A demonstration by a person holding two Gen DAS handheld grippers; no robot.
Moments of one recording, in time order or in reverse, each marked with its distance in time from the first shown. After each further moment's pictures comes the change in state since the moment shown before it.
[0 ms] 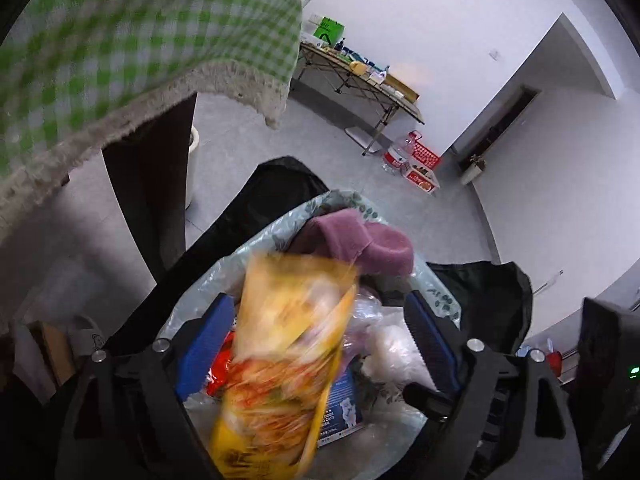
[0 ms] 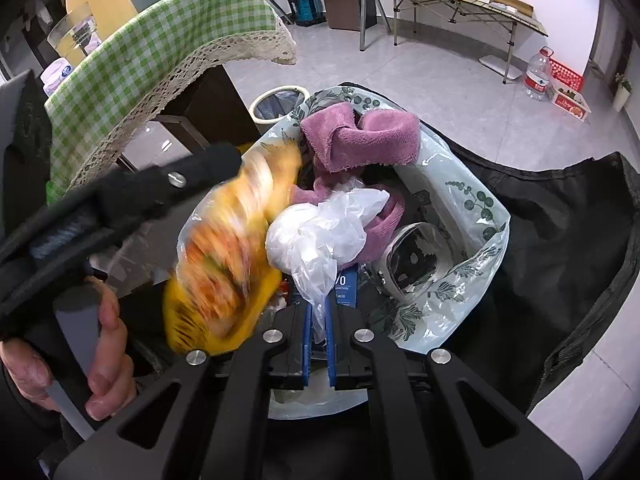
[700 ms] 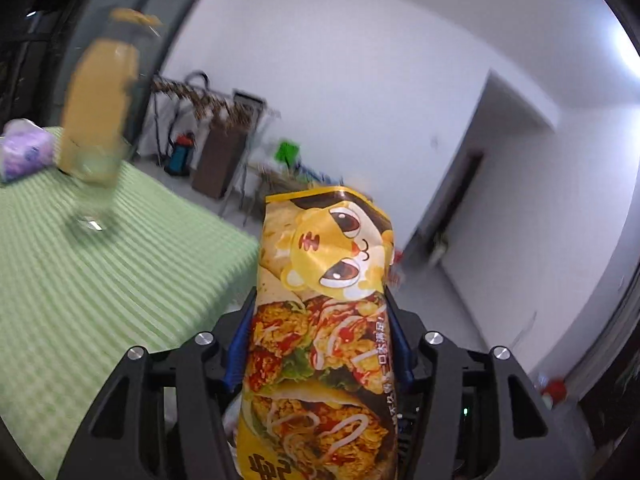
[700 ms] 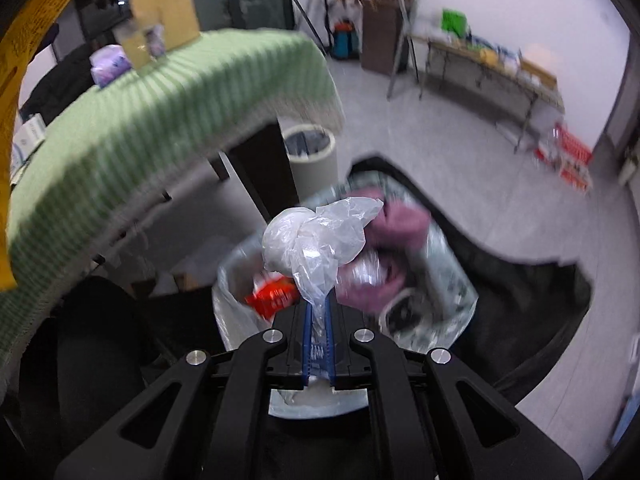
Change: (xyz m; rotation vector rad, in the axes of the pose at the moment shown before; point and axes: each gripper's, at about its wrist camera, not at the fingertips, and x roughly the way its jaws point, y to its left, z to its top) left arm -0.216 -0.051 0.039 0.155 -0.363 -0.080; right arm -0.052 0.032 0.018 -0.172 -0.096 -0.027
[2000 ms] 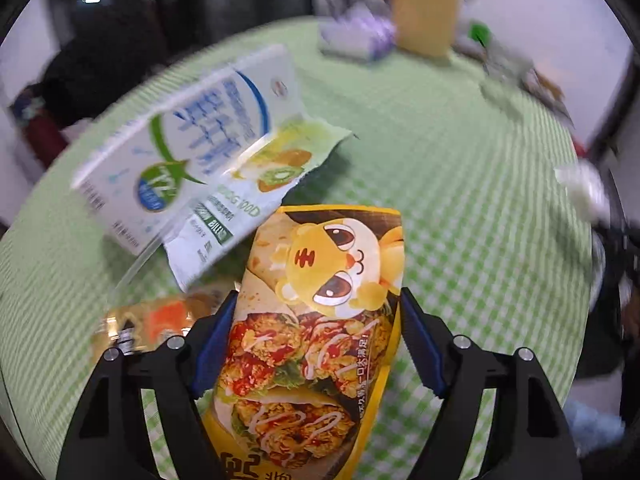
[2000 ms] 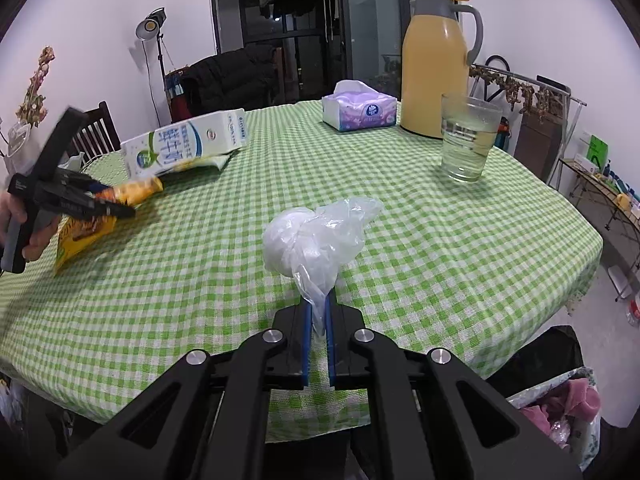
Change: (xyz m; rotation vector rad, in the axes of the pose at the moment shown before) left arm -0.296 0.327 0.023 -0.067 0.443 0.700; right arm -0.045 0.308 0.065 -0.399 -0.267 0.353
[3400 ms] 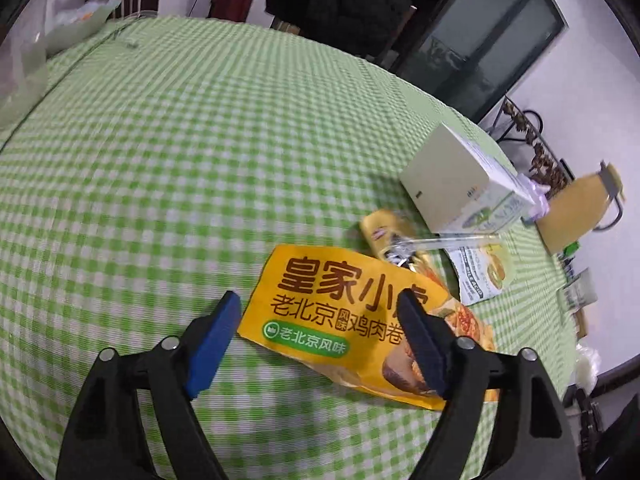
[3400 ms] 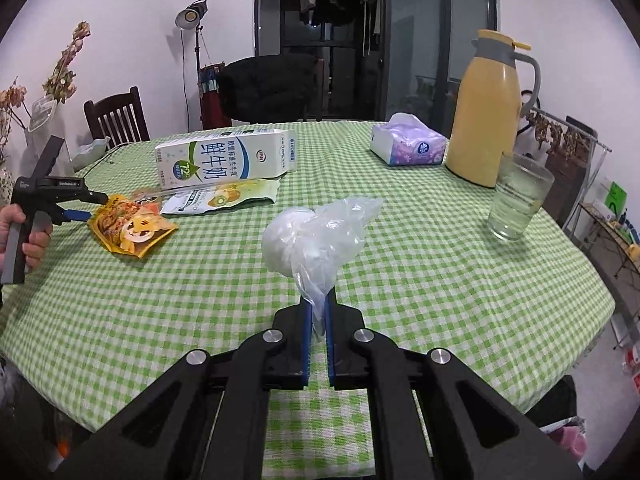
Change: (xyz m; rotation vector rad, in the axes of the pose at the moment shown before) left arm -0.029 0.147 -0.130 -0.778 -0.109 0.031; right arm 0.011 0.053 0.033 -0.118 -0.030 0.046
